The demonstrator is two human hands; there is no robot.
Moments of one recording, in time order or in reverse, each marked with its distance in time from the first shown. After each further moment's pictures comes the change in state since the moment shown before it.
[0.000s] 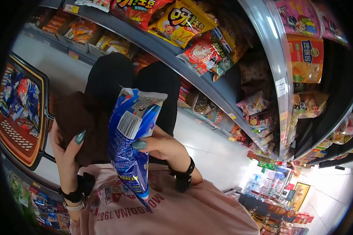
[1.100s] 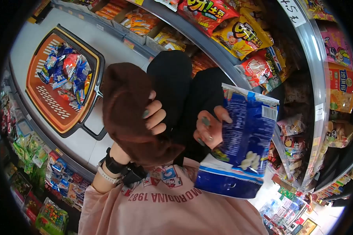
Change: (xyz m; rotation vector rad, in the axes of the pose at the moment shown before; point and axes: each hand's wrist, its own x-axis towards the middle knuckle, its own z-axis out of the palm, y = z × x) left_hand 0.015 0.007 0.030 -1.425 -0.537 -0.394; right_hand 0.016 -0.014 -0.021 0.367 -0.545 -0.029
